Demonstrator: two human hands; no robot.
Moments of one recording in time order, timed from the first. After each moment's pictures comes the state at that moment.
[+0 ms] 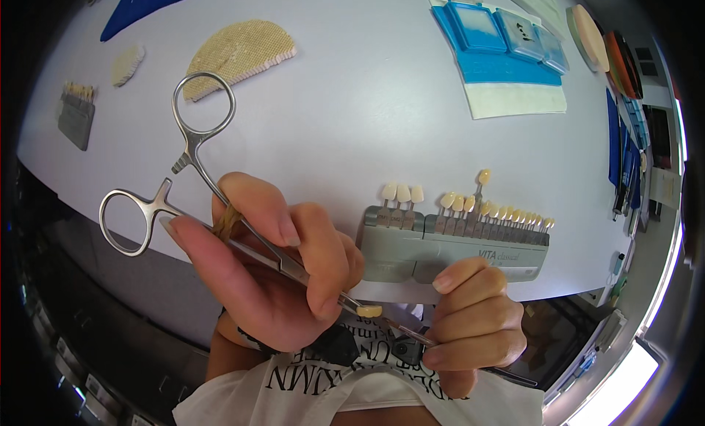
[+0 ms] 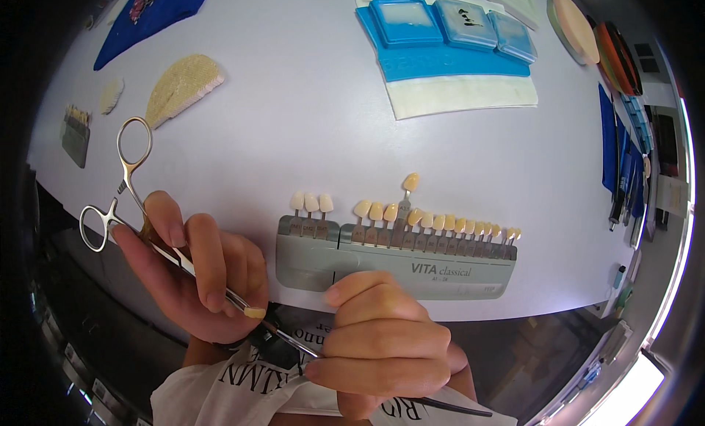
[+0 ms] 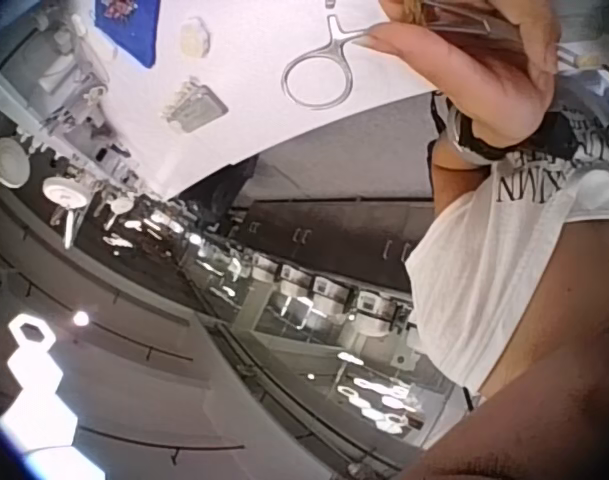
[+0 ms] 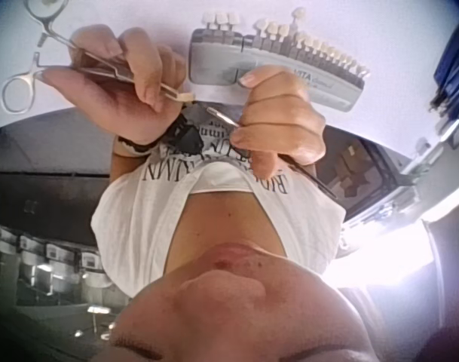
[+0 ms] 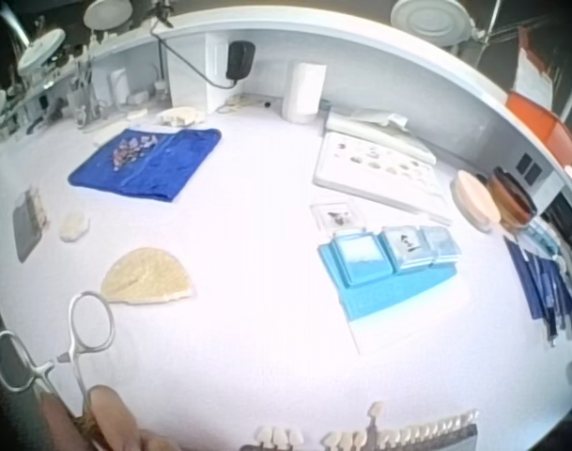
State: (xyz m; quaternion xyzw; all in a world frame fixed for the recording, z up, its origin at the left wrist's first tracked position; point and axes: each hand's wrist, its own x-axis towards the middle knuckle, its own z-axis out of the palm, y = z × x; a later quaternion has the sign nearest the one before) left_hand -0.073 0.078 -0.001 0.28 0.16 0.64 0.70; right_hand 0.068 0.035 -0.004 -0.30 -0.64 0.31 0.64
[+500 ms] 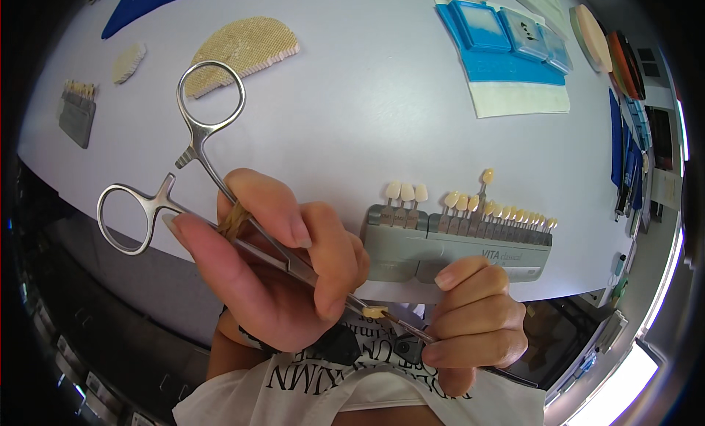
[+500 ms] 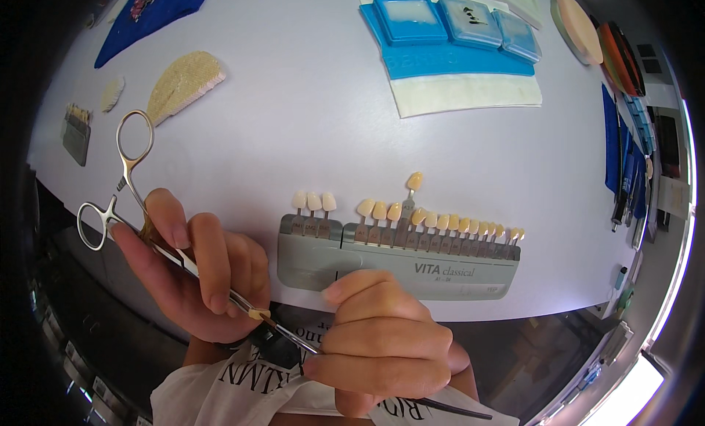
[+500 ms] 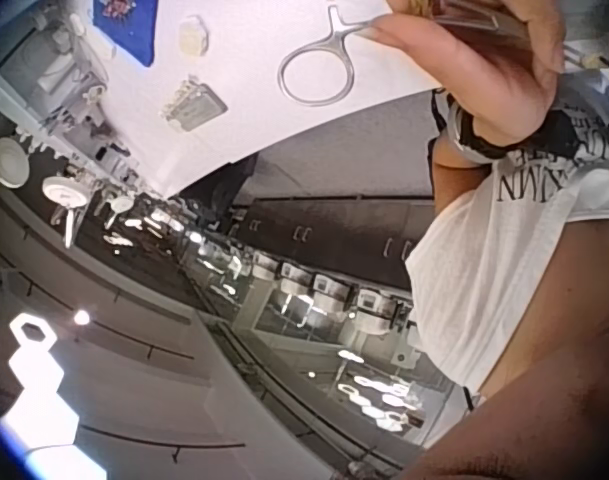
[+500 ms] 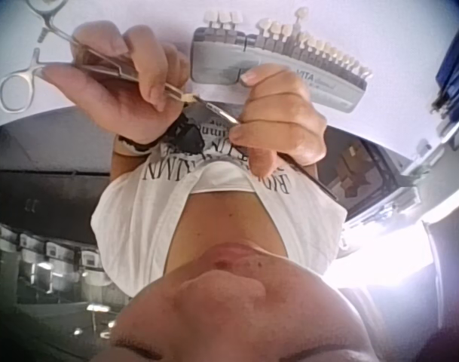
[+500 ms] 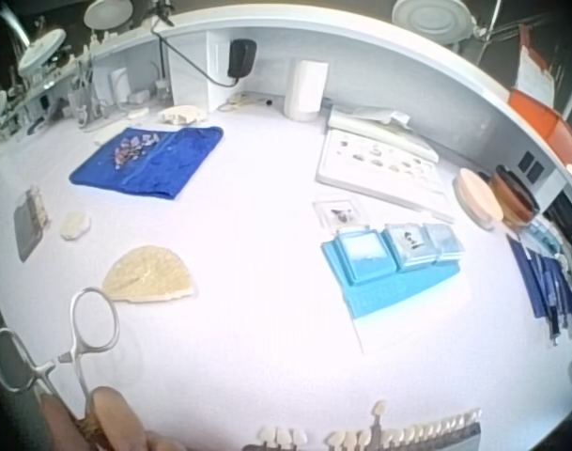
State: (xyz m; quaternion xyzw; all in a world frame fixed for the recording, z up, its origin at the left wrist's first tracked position) left_hand -0.074 0.078 -0.001 0.29 0.18 0.63 0.70; right_hand 0.066 0.034 -0.003 -0.31 -0.64 0.30 0.64
